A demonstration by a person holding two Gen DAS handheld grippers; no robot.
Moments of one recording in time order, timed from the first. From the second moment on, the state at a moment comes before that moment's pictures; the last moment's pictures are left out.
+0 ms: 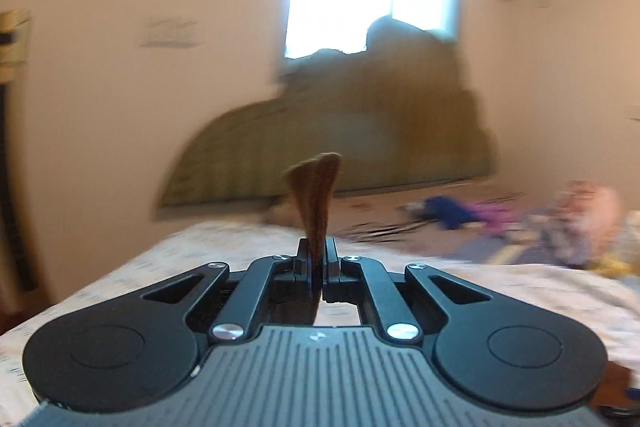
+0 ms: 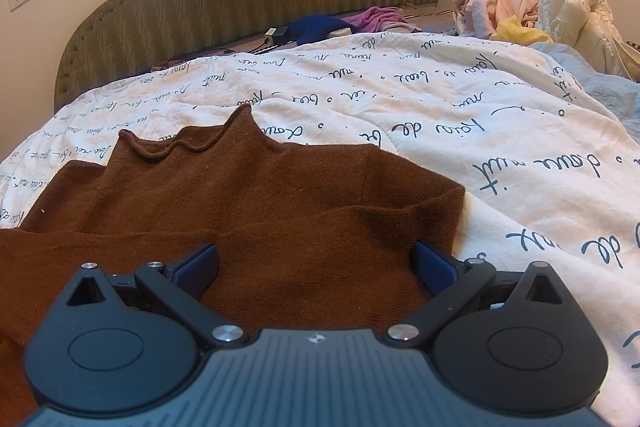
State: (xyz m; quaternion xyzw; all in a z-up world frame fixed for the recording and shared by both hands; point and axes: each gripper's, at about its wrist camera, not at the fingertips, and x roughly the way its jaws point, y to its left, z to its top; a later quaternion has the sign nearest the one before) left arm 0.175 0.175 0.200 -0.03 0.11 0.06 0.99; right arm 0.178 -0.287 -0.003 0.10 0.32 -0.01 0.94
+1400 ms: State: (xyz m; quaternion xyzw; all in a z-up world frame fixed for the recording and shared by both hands) left arm 0.070 0.204 0.016 -0.31 0.19 0.04 0.93; right arm 0.179 -0.241 0.017 0.31 0.47 0.16 0.81
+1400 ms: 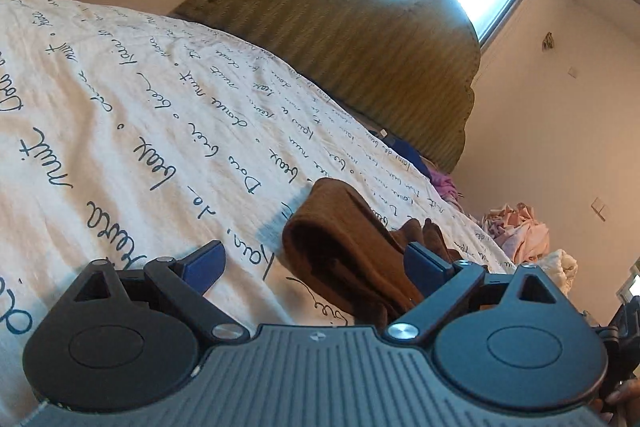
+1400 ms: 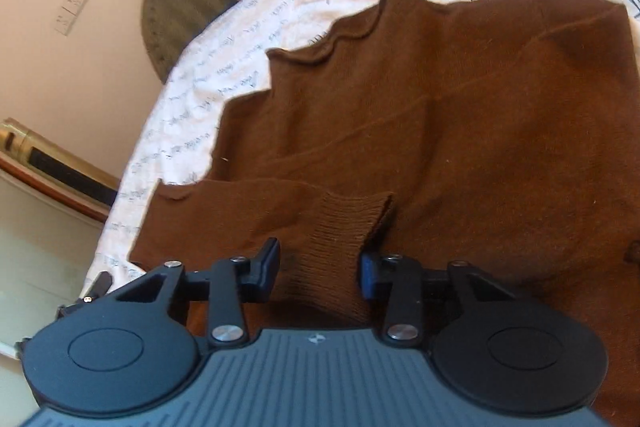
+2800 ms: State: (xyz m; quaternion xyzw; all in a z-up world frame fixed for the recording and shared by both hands) left arm 0.085 0.173 0.040 -0.30 0.20 0.14 0.92; right arm 0.204 0.078 0.345 0.18 0.30 0.55 0.76
